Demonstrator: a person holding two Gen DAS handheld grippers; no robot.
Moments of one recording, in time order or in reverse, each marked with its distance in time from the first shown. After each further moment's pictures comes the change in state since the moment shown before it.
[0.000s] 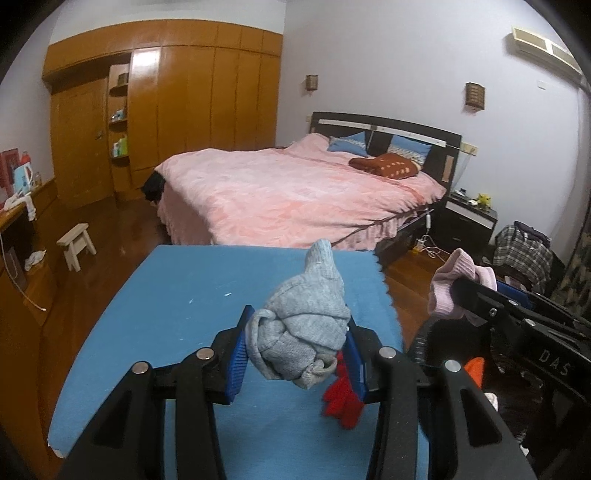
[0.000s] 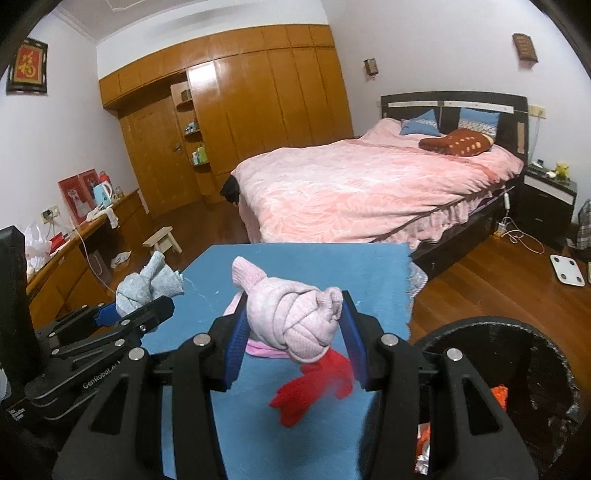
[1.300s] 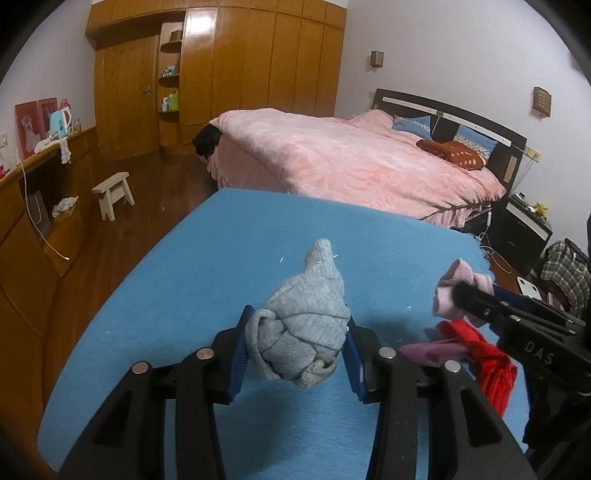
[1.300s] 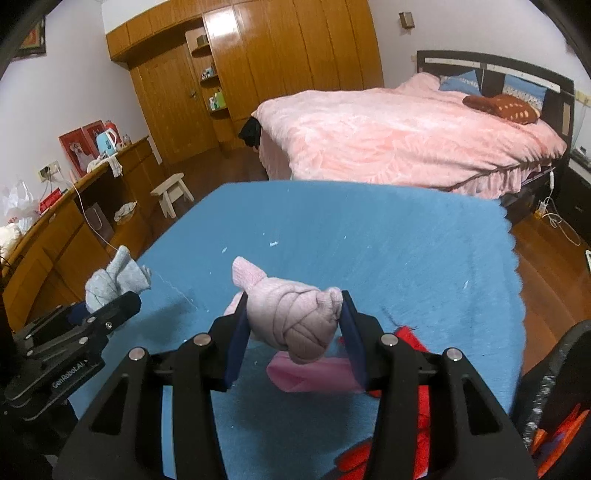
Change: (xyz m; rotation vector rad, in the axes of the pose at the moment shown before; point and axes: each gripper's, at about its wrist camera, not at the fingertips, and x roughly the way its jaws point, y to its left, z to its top) left arm 0.097 0.139 -0.045 -0.148 0.108 0.164; right arm 0.191 0.065 -0.032 -0.059 0.205 0.081
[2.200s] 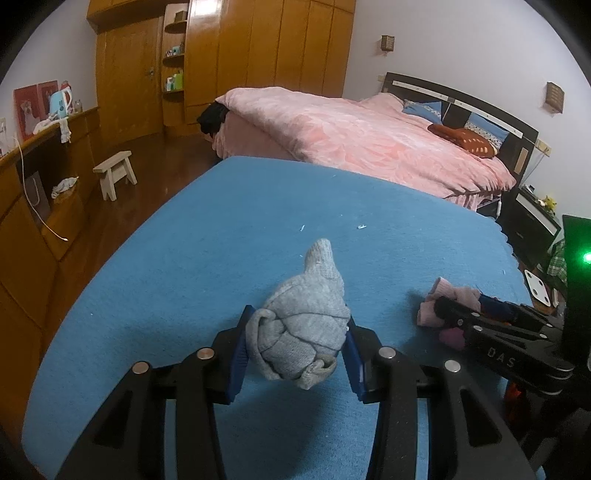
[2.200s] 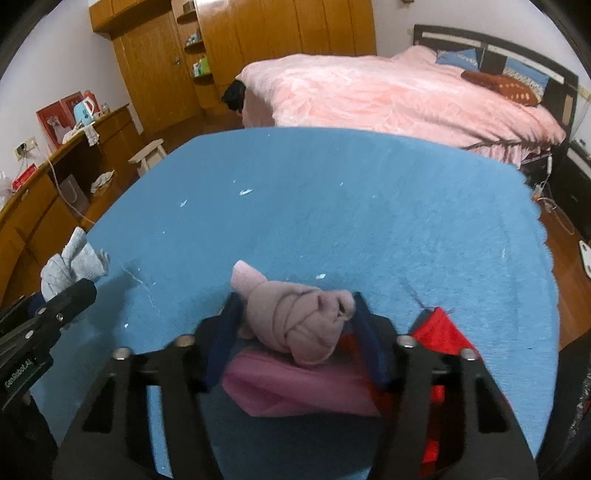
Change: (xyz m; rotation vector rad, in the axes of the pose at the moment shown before) left arm 0.042 0.023 -0.019 -0.024 0.078 0.013; right arm 0.084 -0.001 -0.027 -0.007 0.145 -0.065
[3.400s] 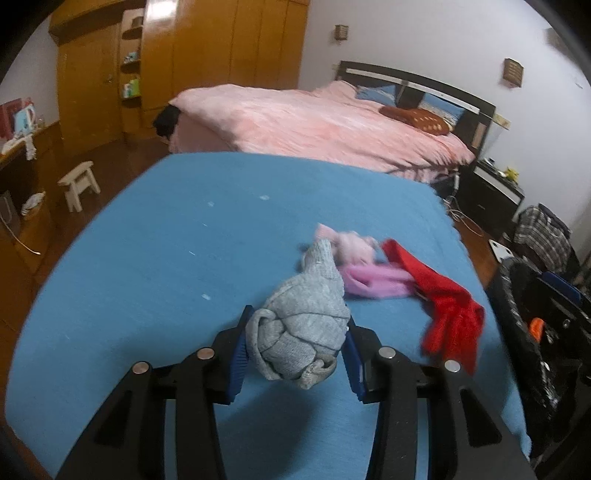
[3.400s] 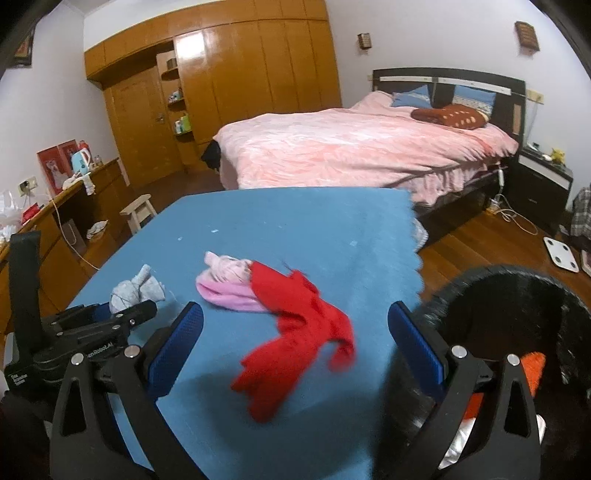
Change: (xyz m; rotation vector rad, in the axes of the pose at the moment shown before) left arm -0.036 -0.070 -0.029 0.099 0.022 -0.111; right arm -0.158 -0.067 -0.065 0.061 -0.236 -0.069
